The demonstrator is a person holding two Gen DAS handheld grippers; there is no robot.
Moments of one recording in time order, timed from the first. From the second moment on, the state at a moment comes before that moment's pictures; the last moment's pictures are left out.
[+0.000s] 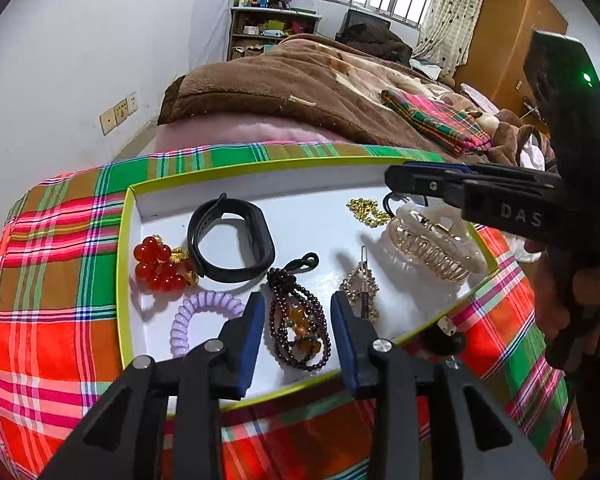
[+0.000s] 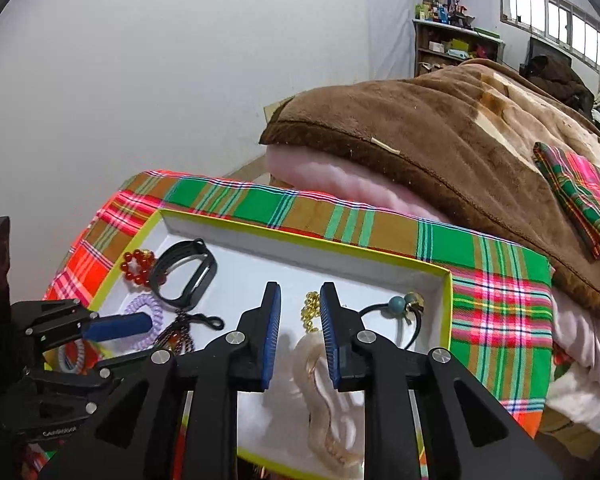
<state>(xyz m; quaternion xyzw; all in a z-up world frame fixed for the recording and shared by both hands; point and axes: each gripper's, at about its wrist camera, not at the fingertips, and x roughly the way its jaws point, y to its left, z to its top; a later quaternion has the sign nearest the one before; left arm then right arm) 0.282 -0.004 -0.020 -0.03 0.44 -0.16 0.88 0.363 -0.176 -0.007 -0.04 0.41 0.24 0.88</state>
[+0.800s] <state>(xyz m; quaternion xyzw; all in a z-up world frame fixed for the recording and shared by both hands) 0.158 0.015 0.026 -0.06 0.39 -0.10 0.91 0.183 -0.187 0.037 -0.07 0.35 0.25 0.90</state>
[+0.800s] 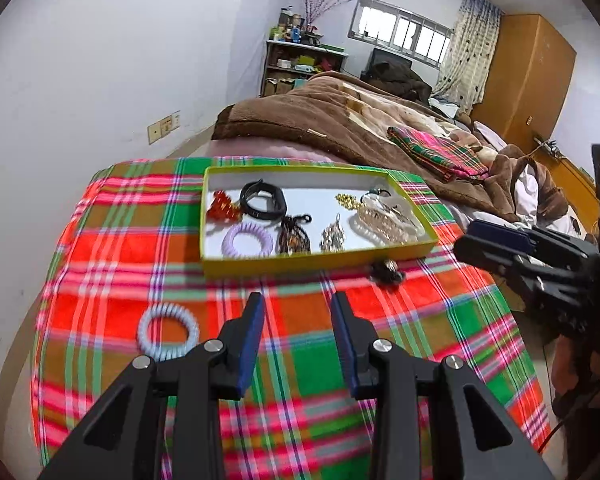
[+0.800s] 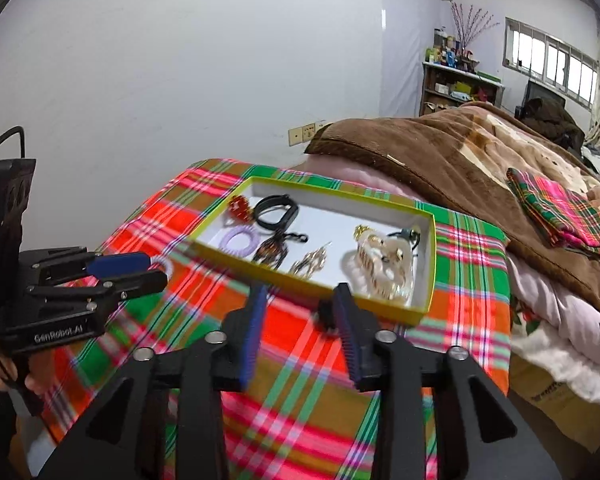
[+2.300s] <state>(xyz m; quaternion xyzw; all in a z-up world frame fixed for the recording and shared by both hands) 0.107 0.074 -0.013 -0.12 0.41 -0.01 0.91 0.165 -0.211 -0.010 -0.03 0.39 0.22 0.90</state>
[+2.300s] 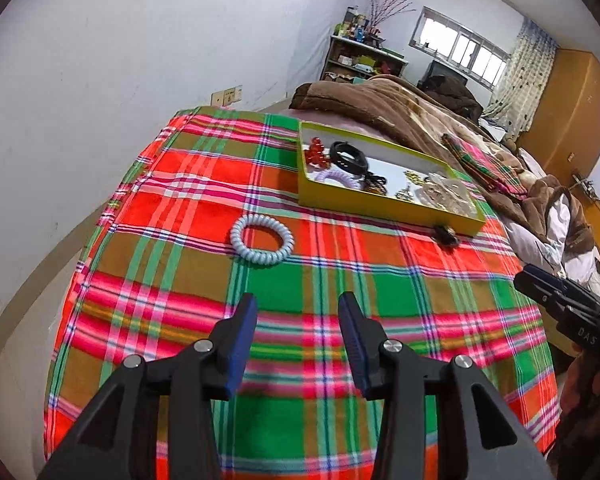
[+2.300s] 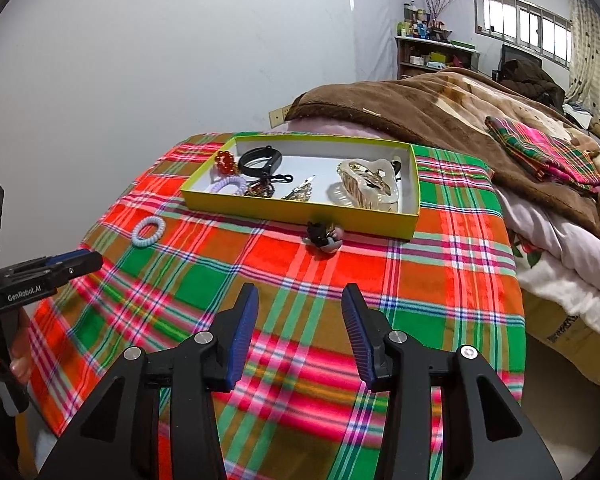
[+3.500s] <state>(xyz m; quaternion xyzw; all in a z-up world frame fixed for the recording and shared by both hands) 0.188 0.074 -0.045 -0.07 0.43 0.02 0.90 0.256 -0.180 -0.060 -0.04 0.44 0.20 0.88</state>
